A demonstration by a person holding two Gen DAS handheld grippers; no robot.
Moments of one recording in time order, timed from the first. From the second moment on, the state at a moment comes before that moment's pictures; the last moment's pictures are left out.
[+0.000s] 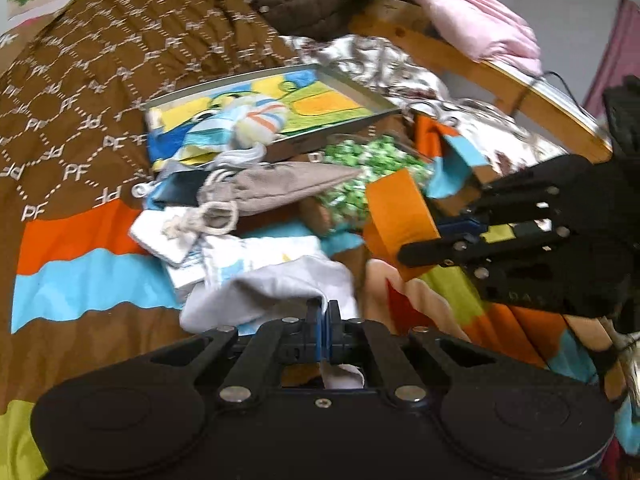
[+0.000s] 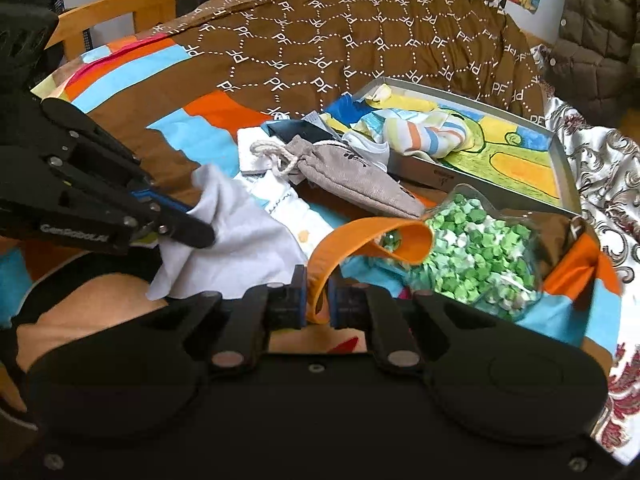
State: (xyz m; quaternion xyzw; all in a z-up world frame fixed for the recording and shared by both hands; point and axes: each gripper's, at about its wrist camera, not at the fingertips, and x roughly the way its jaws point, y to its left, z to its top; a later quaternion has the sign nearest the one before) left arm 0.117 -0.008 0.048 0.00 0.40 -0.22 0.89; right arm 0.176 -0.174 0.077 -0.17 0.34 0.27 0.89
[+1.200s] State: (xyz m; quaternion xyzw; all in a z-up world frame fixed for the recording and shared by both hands) left arm 0.258 -0.051 0.159 -0.04 0.20 -0.15 0.97; right arm 0.277 -0.204 0.157 -0.20 0.21 0.15 0.95
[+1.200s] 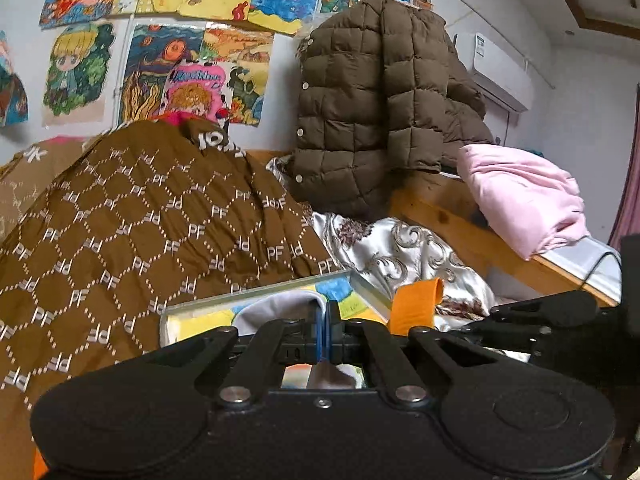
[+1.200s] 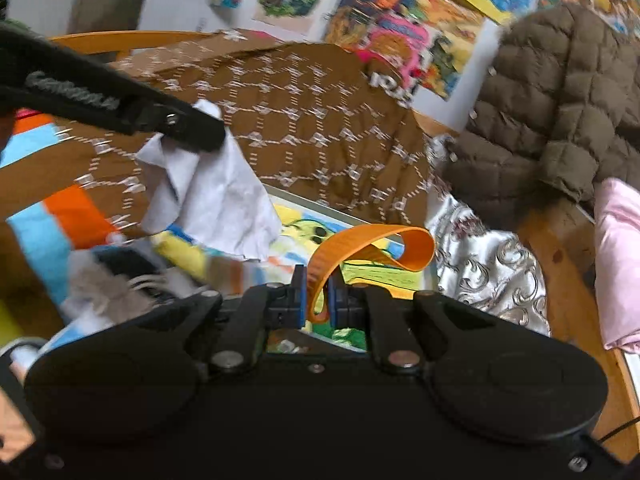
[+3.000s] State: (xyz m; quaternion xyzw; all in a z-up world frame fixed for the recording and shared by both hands) left arm 0.361 -0.074 0.060 -0.10 0.29 -0.14 0.94; right arm 0.382 -0.296 0.084 0.01 0.34 0.05 0.94
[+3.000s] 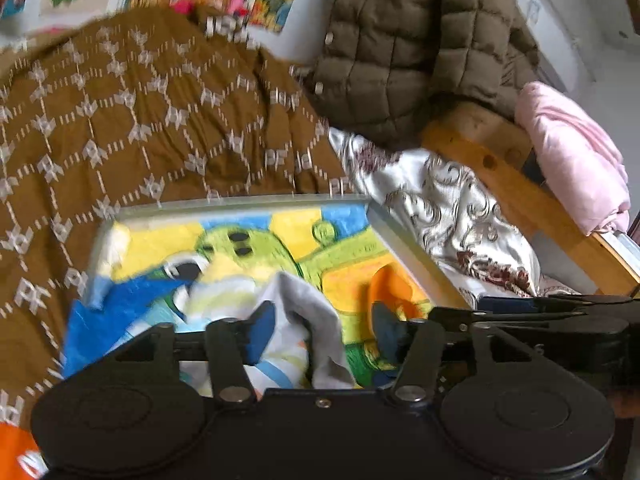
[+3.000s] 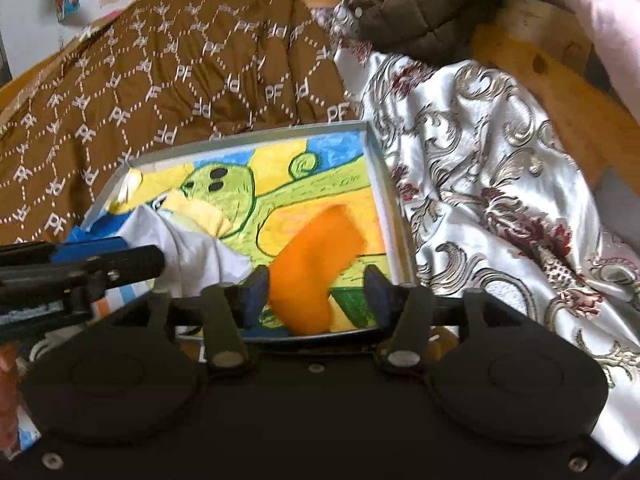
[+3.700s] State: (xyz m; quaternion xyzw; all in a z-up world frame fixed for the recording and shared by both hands) left arm 0.261 0.016 0.152 -0.01 0.20 -0.21 0.96; right arm 0.250 -0.217 0.186 0.02 0.24 0.02 0.97
